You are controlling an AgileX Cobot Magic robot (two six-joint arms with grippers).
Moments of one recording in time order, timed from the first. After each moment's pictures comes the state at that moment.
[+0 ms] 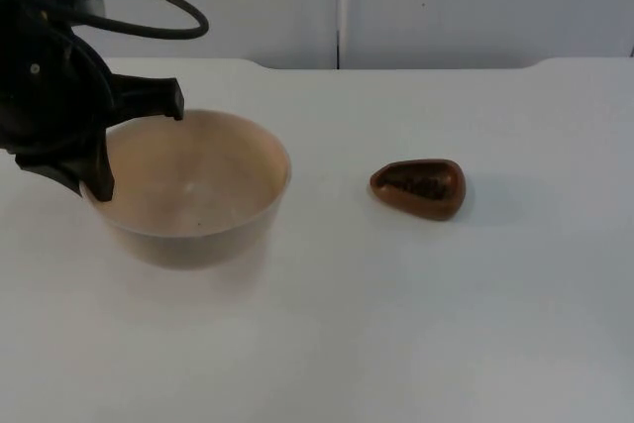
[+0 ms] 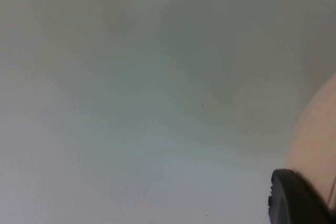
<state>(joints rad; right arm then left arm) 0.07 0.36 -0.65 0.11 0.89 -0.02 -0.27 1.71 -1.05 -0.04 0.75 -0.34</state>
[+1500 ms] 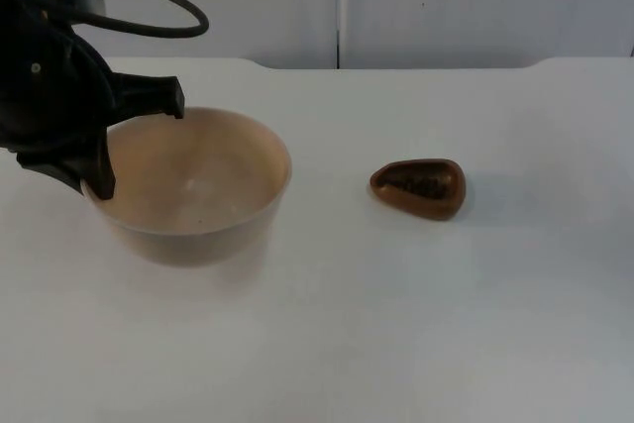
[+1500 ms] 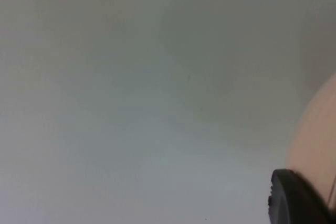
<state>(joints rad) 0.28 1.39 -1.16 0.16 0.91 0.01 -0.27 1.71 -1.05 -0.04 0.74 -0.34</state>
